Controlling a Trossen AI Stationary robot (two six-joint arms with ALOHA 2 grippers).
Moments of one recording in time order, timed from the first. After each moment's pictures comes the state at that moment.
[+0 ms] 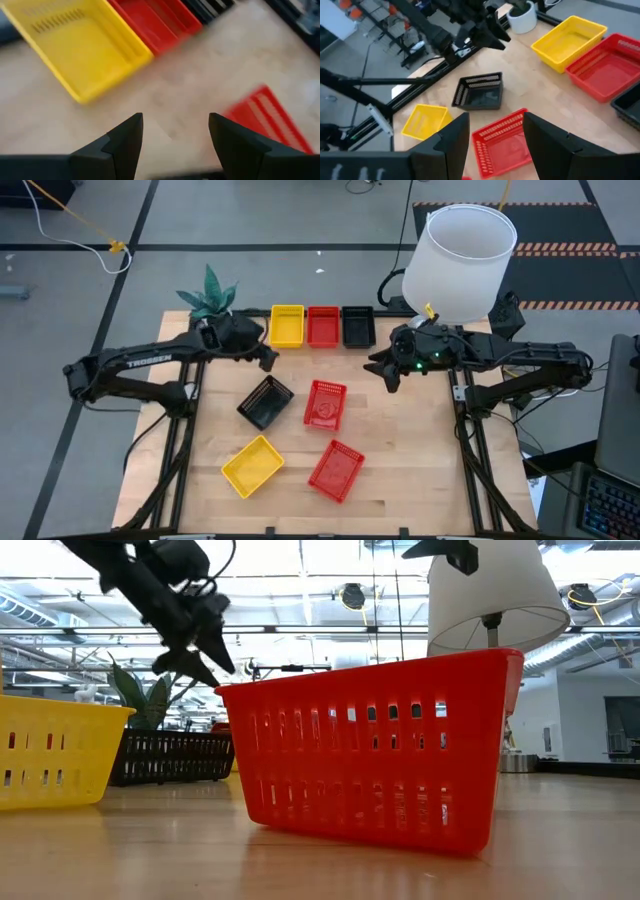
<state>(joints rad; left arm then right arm) 0.44 1.12 0.76 -0.38 0.02 -0.49 -0.02 1.09 1.16 -0.56 0.13 0.62</state>
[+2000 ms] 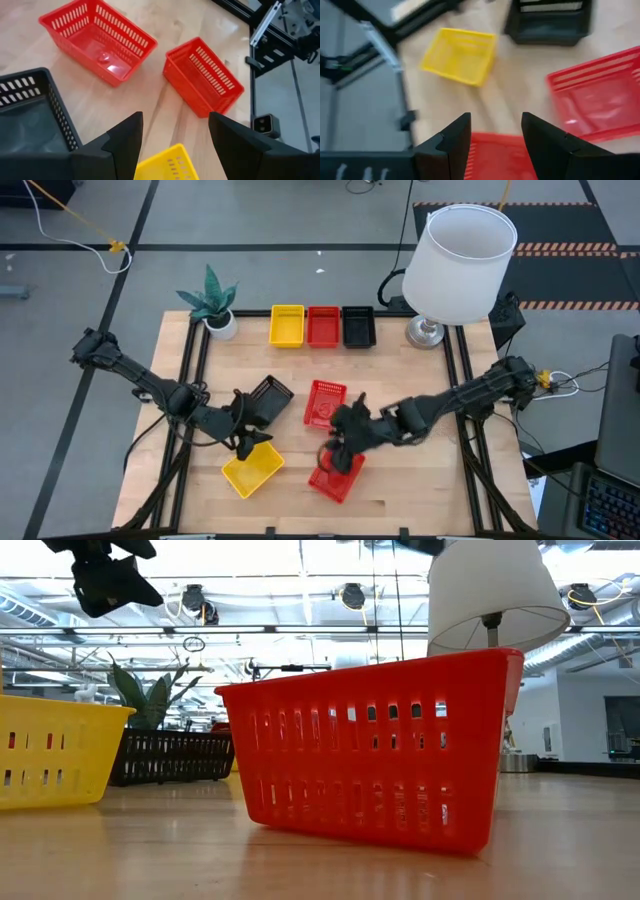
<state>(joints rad) -0.51 1.06 0.76 -0.39 -0.34 -0.82 0.36 1.67 1.48 -0.61 0.24 0.81</state>
